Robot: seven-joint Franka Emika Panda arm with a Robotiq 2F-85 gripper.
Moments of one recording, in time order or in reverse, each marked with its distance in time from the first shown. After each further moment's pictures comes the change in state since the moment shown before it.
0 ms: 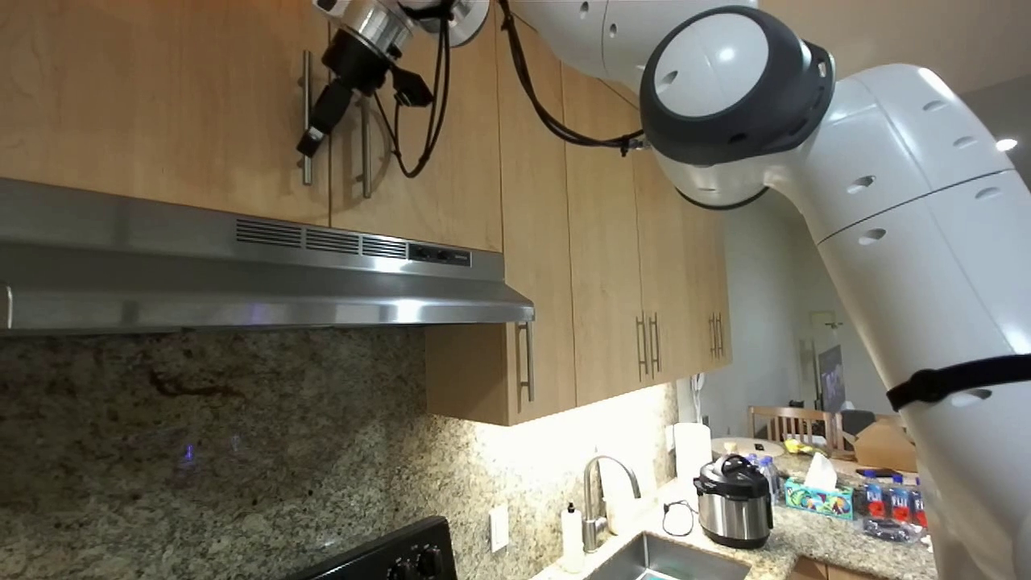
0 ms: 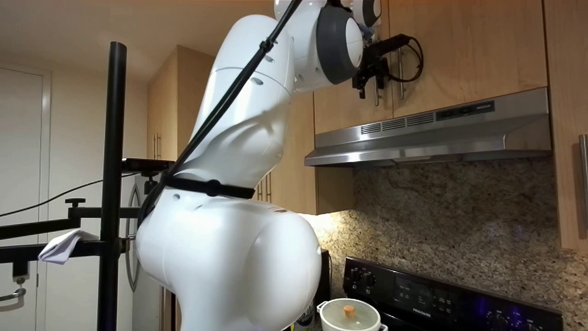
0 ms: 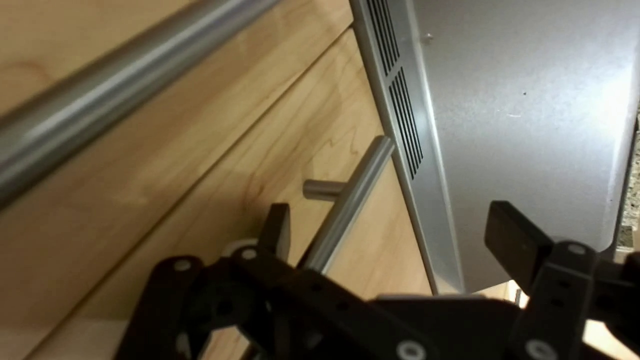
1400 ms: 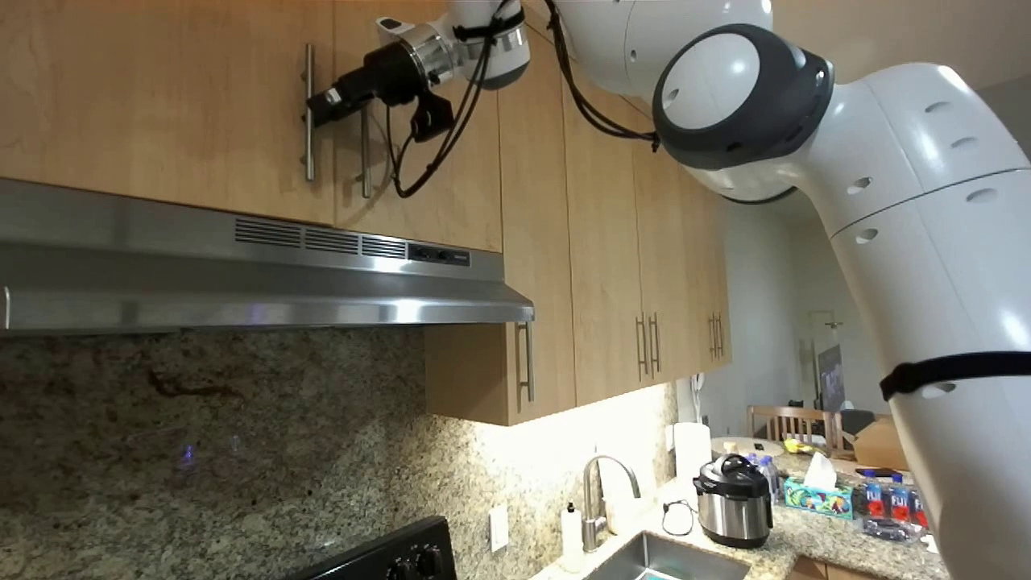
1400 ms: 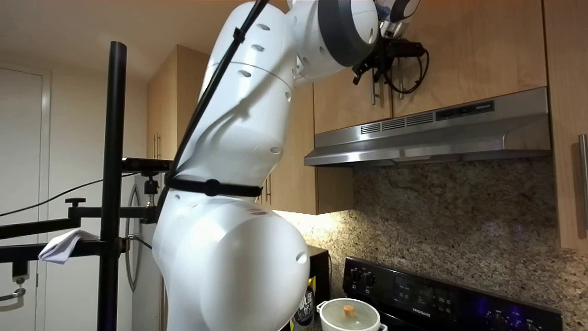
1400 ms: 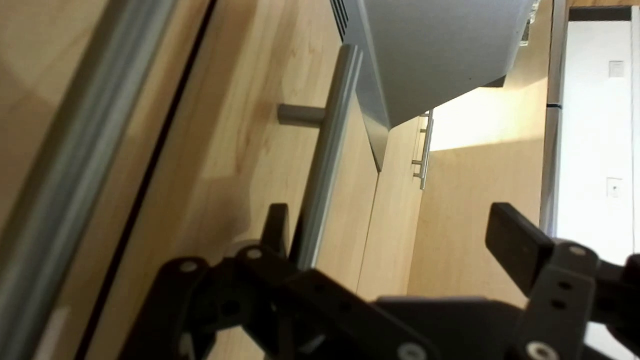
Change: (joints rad) arm -0.227 -0.048 0.020 -0.106 0.665 -0.060 -0.168
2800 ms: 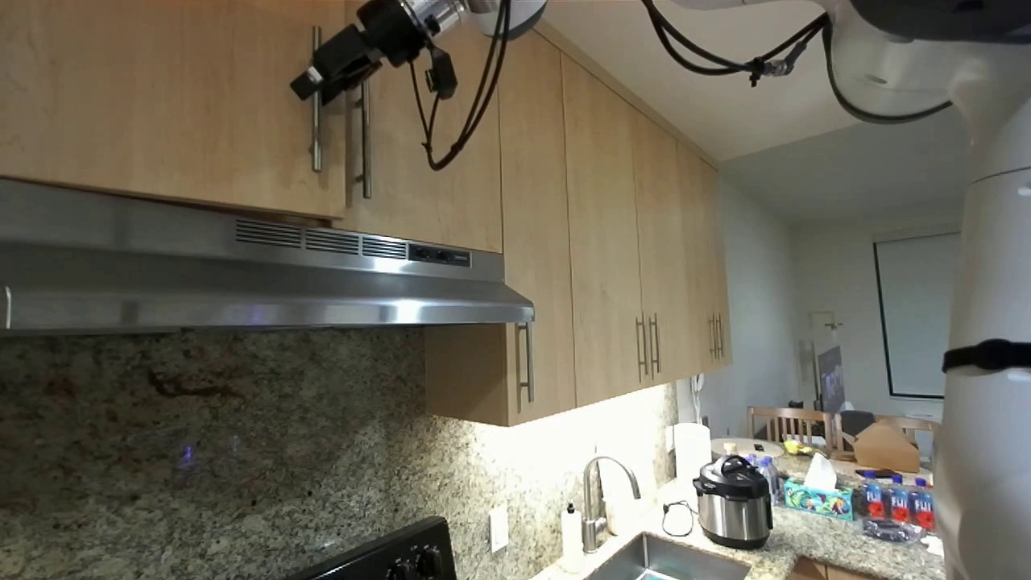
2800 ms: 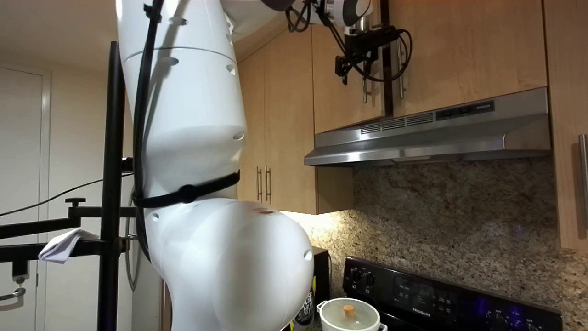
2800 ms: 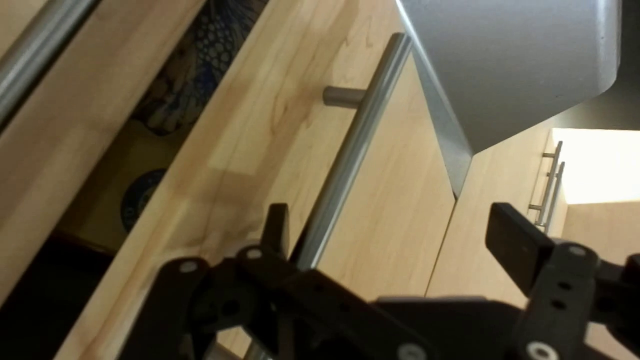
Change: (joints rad) arm 0.068 -0.403 0.086 -0.559 -0.325 0.518 0.201
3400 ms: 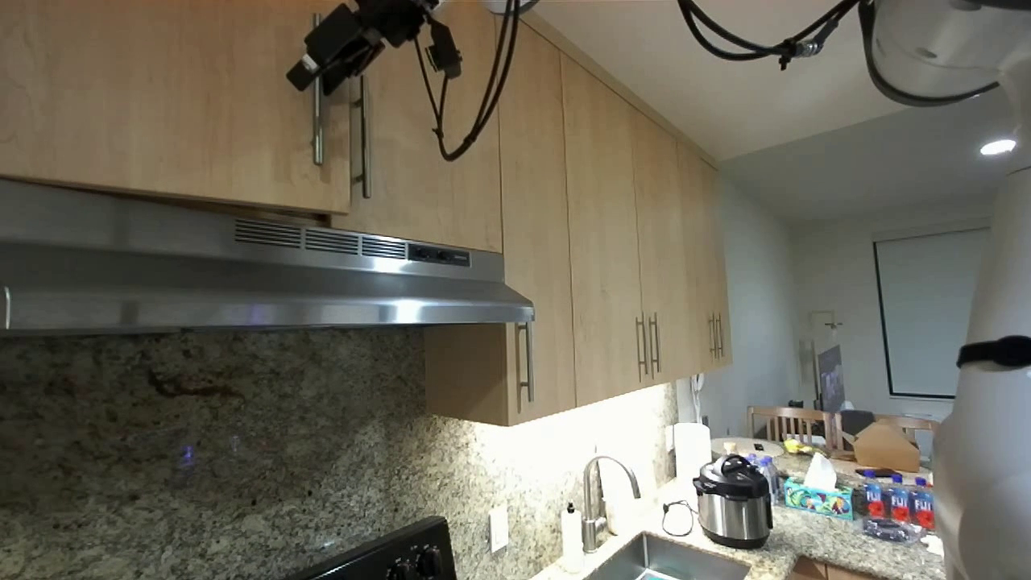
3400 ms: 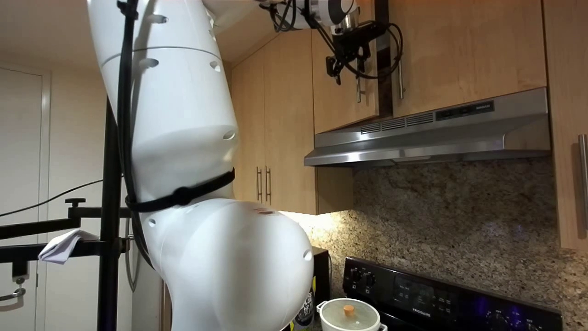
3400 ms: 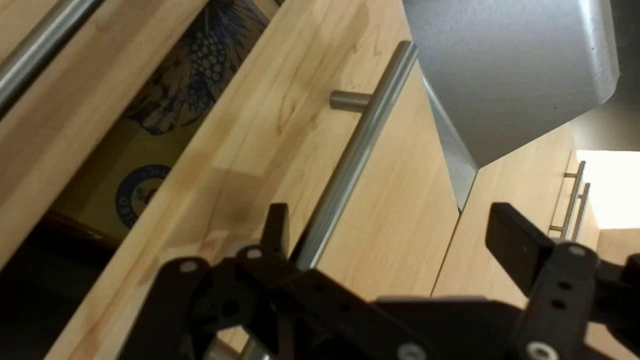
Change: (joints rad) arm 0.000 -0.084 0.043 -0.083 -0.138 0.043 0.138
